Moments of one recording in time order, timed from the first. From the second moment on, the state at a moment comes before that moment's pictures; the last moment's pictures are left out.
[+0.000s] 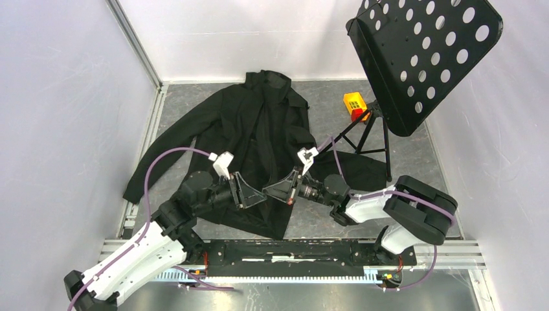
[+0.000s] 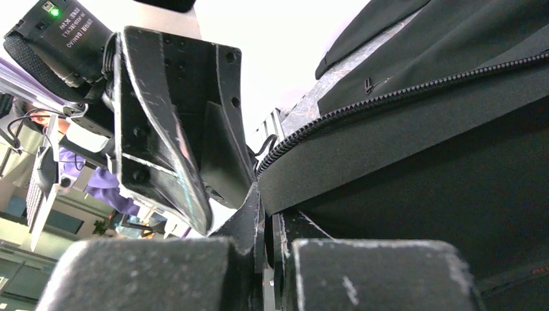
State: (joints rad) left arm -0.75 0.52 0.48 -0.30 0.28 -0.91; right arm 0.97 1.51 0.36 1.29 -0.29 0.89
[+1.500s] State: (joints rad) left arm -0.74 0.57 0.45 -0.27 0.28 -0.90; right arm 0.95 1.54 0.33 1.37 -0.33 0.97
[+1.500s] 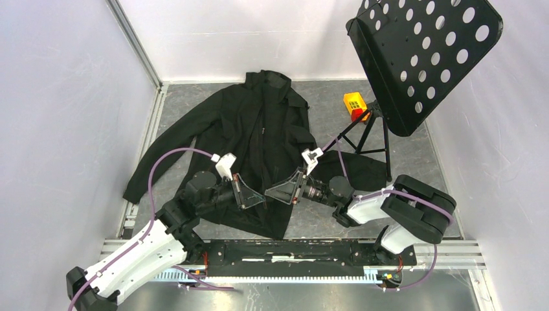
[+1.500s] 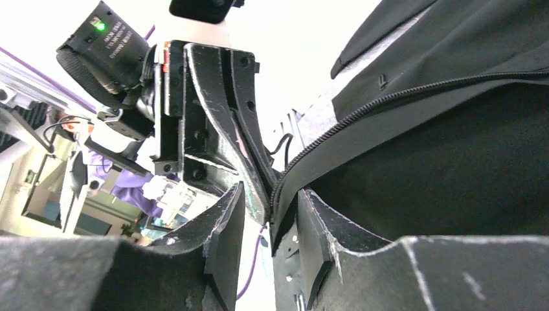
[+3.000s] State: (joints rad) left arm -0.74 0.51 0.39 -0.29 0.30 -0.90; right arm 0.93 1.76 0.39 1.48 -0.37 1.18
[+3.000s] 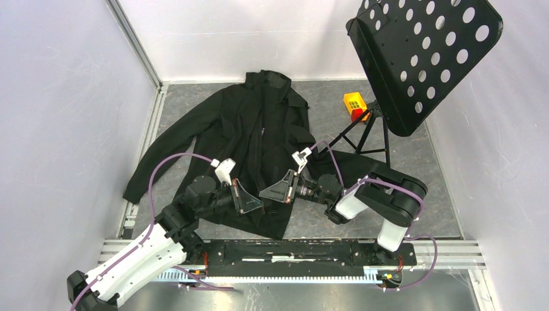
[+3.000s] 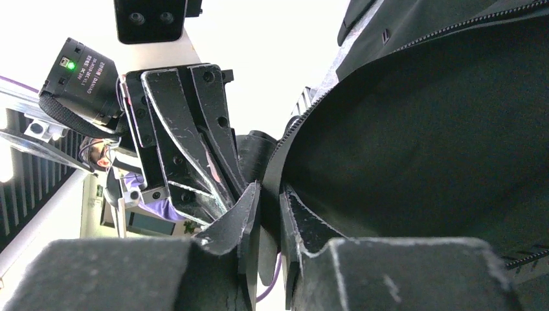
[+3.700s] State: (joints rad) left arm -0.74 0.55 0.74 -0.76 0.14 -0.88; right arm 0.91 1.71 0.38 1.48 -0.41 0.99
